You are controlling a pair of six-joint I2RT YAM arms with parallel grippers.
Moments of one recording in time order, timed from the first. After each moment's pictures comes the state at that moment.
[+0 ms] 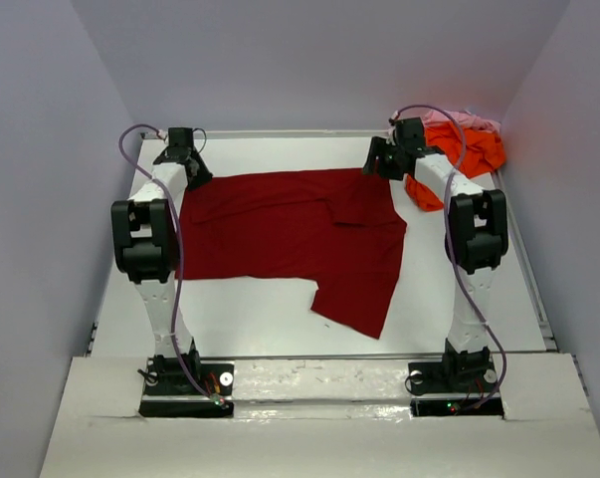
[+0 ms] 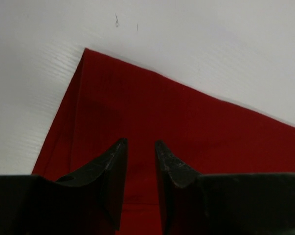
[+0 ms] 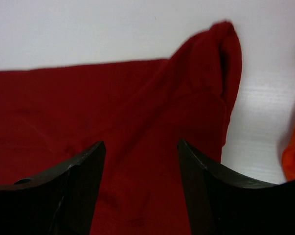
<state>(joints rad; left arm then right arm) 0.02 2.05 1.59 -0.35 -0.09 -0.46 0.17 2.17 1.81 -0.37 -0.19 0.32</state>
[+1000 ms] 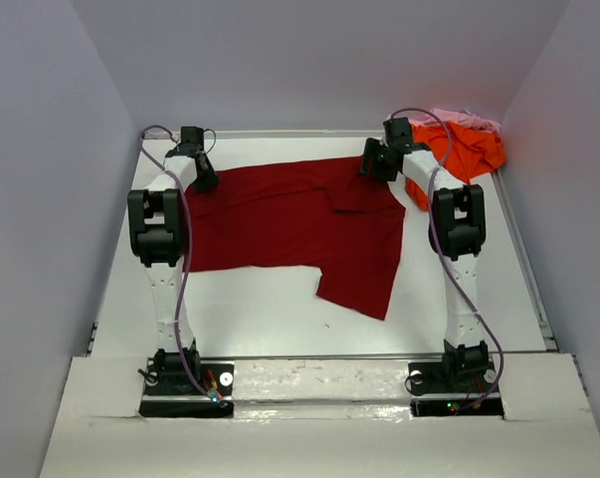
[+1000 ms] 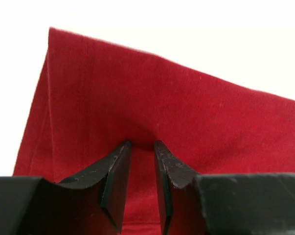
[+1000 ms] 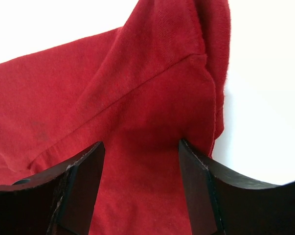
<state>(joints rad) 0.01 2.26 1.79 -0.49 -0.08 -0.45 0.18 2.41 2.03 -0.47 -0.12 0.38</state>
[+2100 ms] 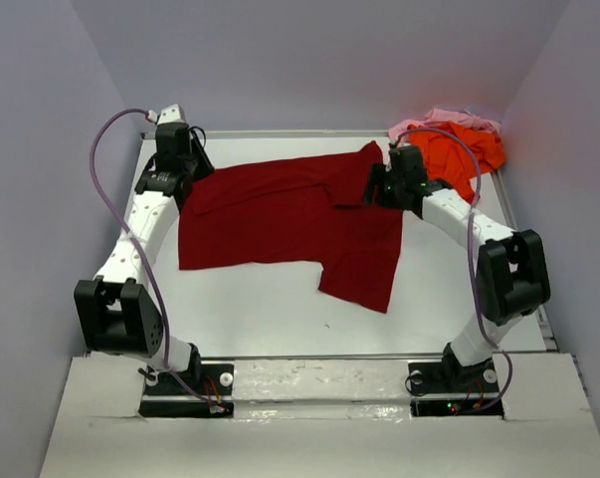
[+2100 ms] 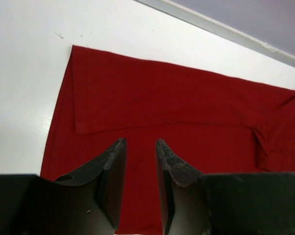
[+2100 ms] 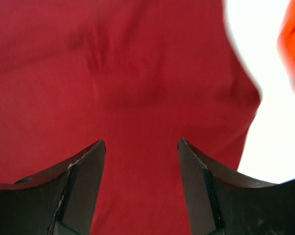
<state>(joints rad) -0.10 1.49 1.36 -0.37 -0.15 -0.41 0.28 1.72 1.33 -0.32 -0.02 0.40</state>
